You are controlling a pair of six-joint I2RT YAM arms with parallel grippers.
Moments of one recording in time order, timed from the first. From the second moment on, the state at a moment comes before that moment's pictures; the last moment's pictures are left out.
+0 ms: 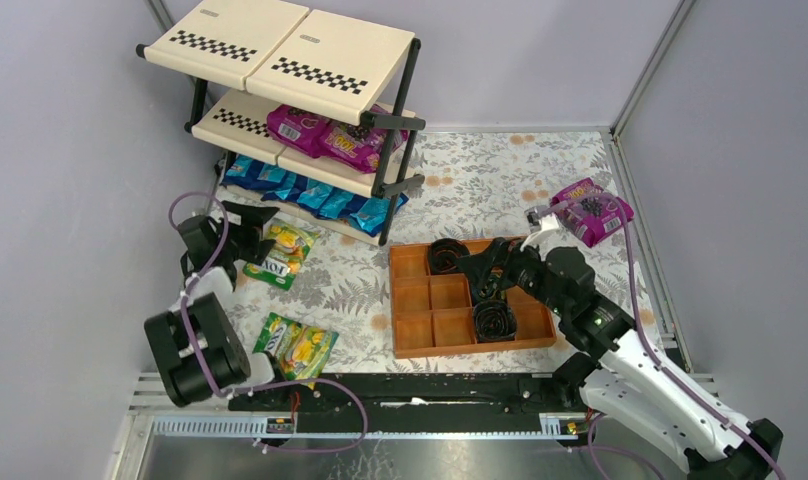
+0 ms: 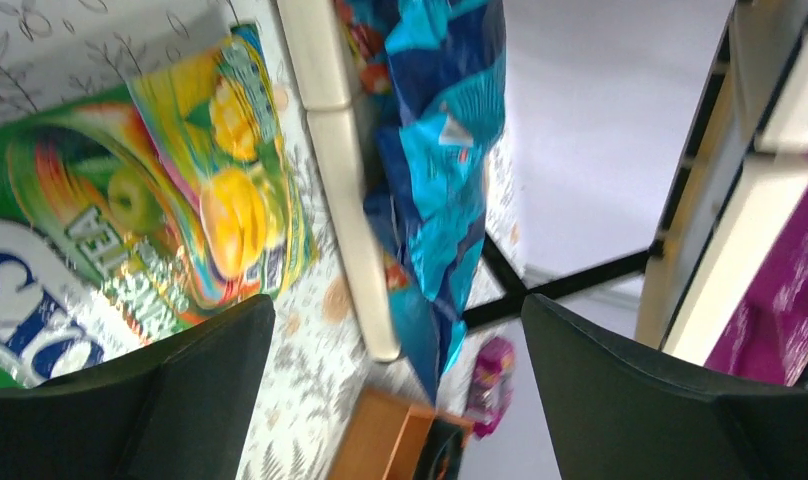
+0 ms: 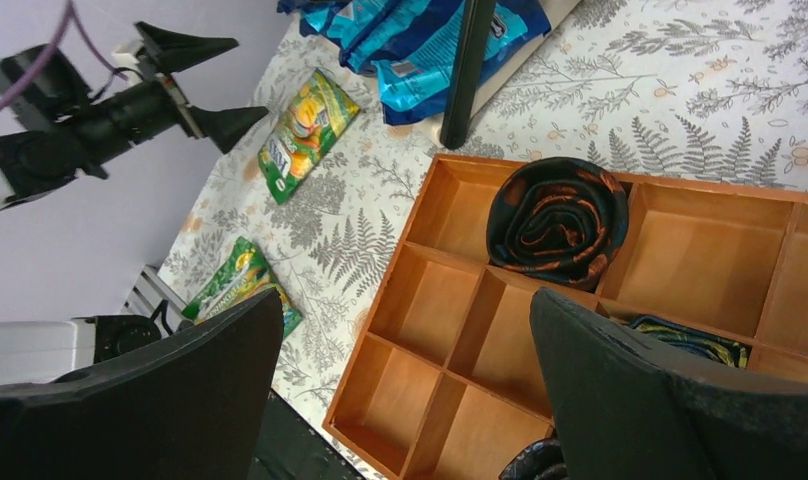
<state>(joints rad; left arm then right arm) 0.45 1.37 0.58 0.25 0.59 -1.09 0.66 0.65 0.57 -0.14 -0.04 0.59</state>
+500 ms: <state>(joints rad) 0.23 1.20 0.65 -0.08 0.68 -0.77 0.66 1.02 0.79 -0.31 0.20 0.41</state>
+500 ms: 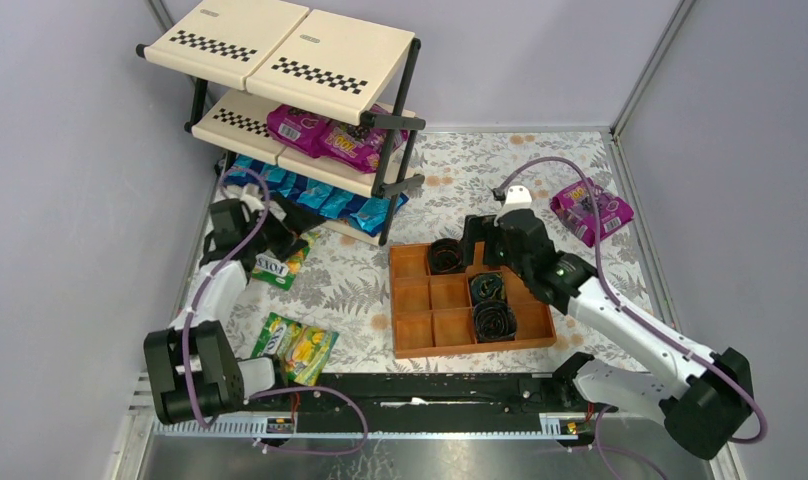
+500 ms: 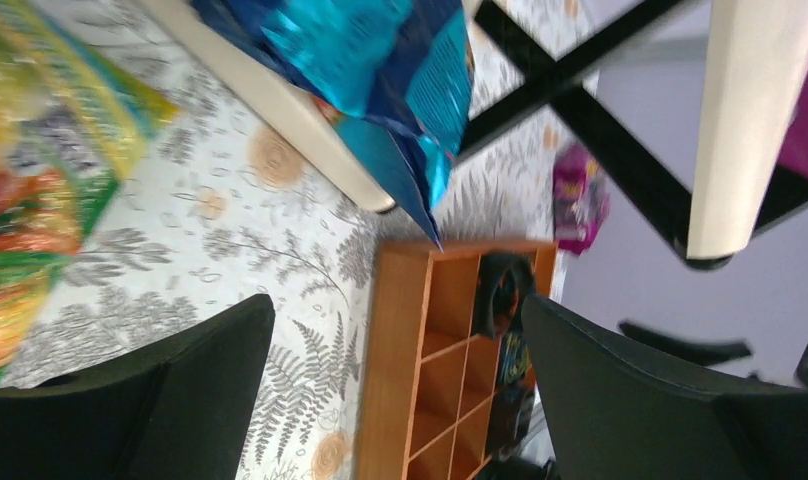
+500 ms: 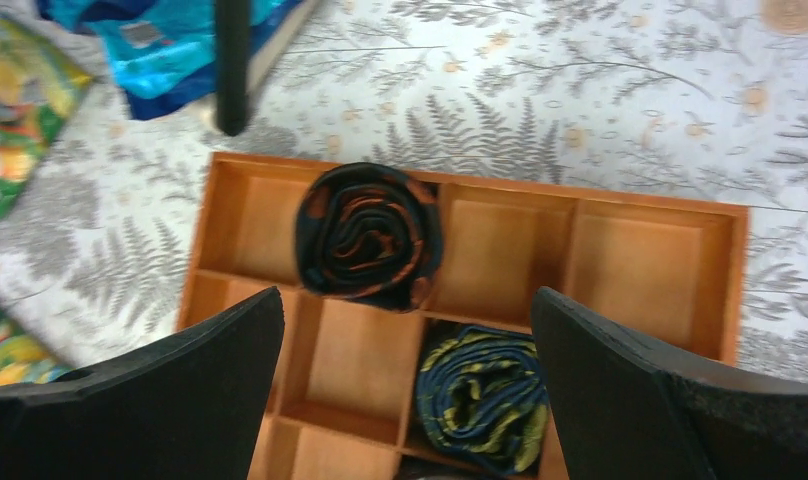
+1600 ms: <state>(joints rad) -0.03 1.26 0.66 -0.01 0.93 -0.72 -0.31 1.39 0.89 -0.19 -0.11 0.79</state>
